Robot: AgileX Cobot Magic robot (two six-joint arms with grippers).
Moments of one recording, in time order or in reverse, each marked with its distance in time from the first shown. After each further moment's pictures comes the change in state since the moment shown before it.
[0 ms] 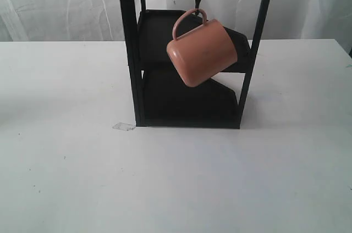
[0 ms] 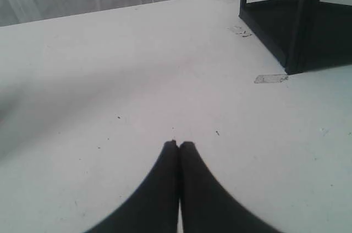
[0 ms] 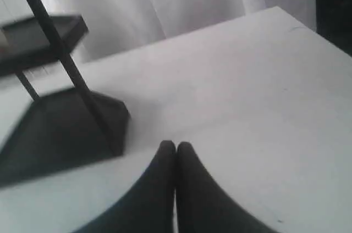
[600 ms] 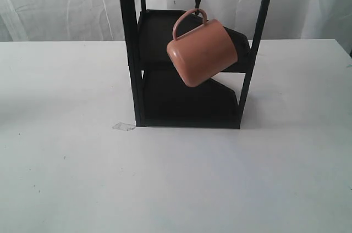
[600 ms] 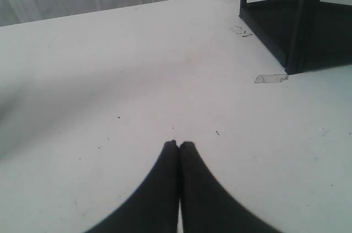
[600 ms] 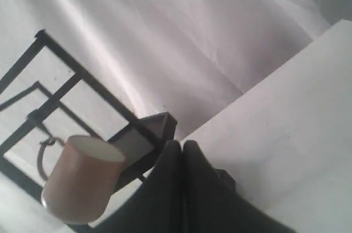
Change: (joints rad) left arm 0.000 0.000 0.000 0.000 0.000 0.000; right arm 0.033 -0.001 -0.093 0.193 -0.116 0.085
